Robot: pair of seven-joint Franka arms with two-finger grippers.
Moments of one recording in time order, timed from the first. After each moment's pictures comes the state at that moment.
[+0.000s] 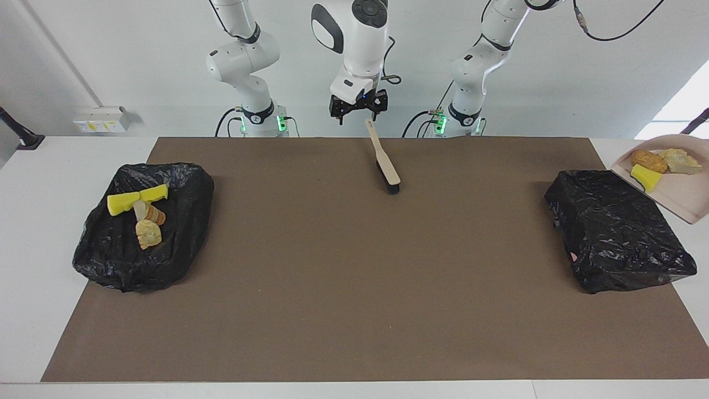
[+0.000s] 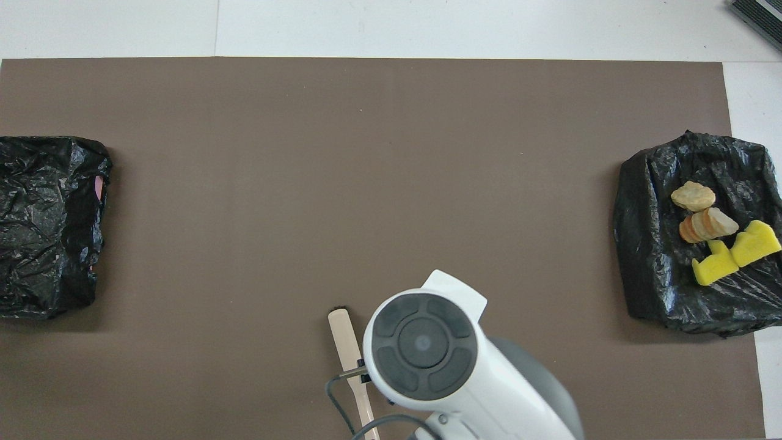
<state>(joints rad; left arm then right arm) 0.62 0.17 0.00 -1.48 0.39 1.84 1.74 0.56 -0.03 0.14 -1.80 0.09 1.58 0.49</state>
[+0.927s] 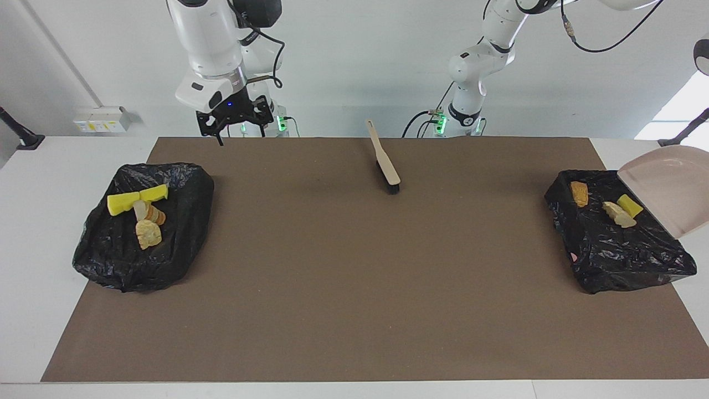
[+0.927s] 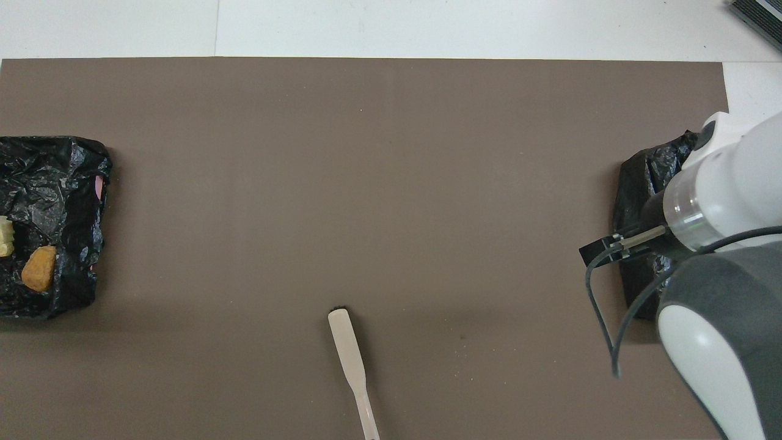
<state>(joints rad) 0.45 0.19 0.00 -1.49 0.69 1.90 1.75 0.06 -0.05 0.13 -1.65 -0.04 1.49 -0.09</state>
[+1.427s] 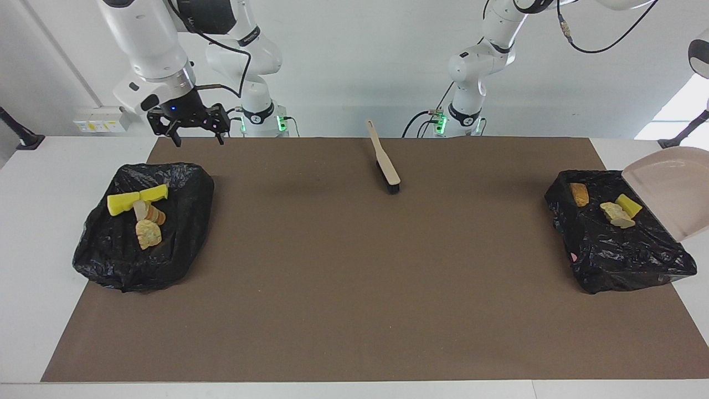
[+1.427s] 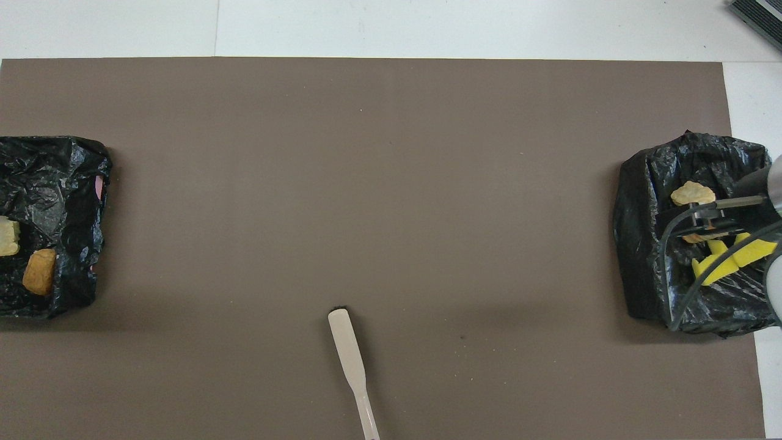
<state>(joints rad) 0.42 0.18 -0.03 -1.46 0.66 1.91 1.74 -0.11 -0.05 0.12 -1.65 -0.04 1.53 0.01</state>
